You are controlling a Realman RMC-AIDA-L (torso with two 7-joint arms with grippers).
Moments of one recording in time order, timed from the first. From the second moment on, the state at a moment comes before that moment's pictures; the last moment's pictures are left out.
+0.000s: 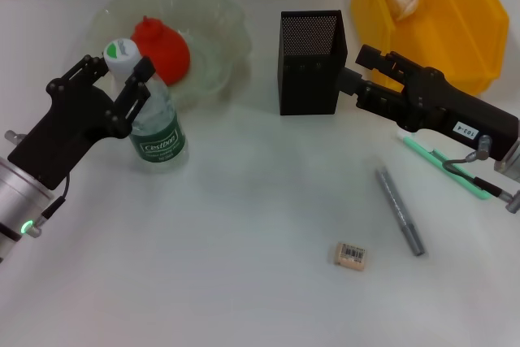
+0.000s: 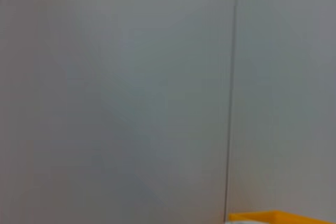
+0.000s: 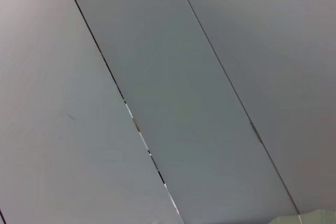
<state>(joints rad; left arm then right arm) -0.44 -2.08 0.66 0.00 1.24 1.49 -0.49 0.49 2.08 -0.75 -0.28 -1.50 -1.57 1.18</state>
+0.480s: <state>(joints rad) -0.33 -2.07 0.63 0.11 1.23 1.79 -0.63 0.49 2.08 -0.75 -0.28 -1.50 -1.57 1.18</state>
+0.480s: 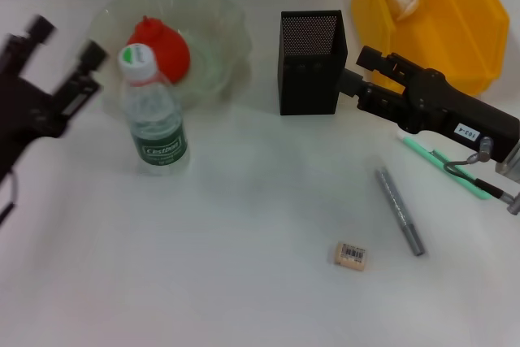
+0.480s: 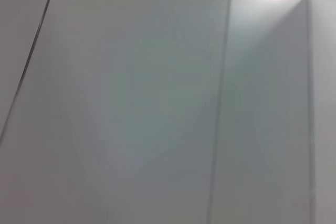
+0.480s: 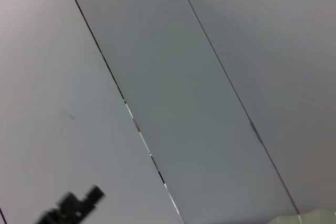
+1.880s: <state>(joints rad) -0.40 -2.00 0.81 0.48 1.85 1.70 -1.10 0.69 2.08 -1.35 -1.25 -2.80 -1.55 2.48</state>
